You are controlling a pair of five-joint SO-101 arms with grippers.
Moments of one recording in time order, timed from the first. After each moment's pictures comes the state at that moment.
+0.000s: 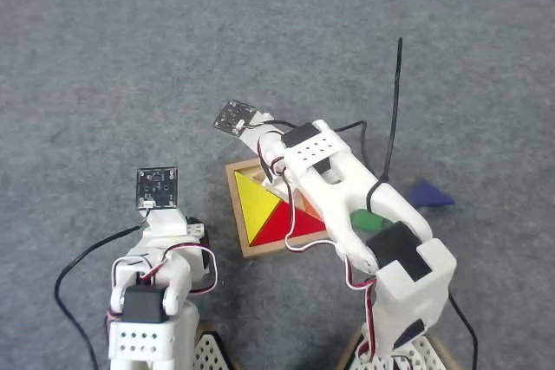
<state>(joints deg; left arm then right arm) -4.2 -103.1 97.2 72.2 11.0 -35.0 14.9 14.9 55.6 28.3</state>
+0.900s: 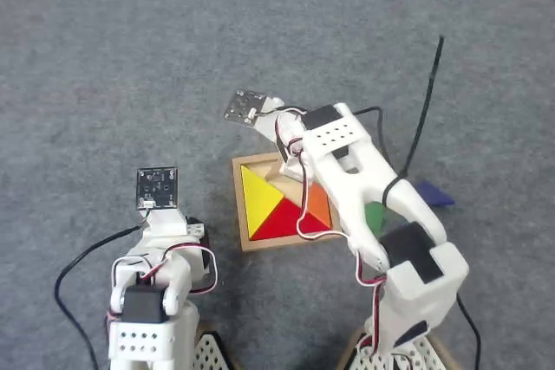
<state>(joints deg) -4.2 -103.1 97.2 72.2 11.0 -29.5 12.9 10.5 59.7 41.9</state>
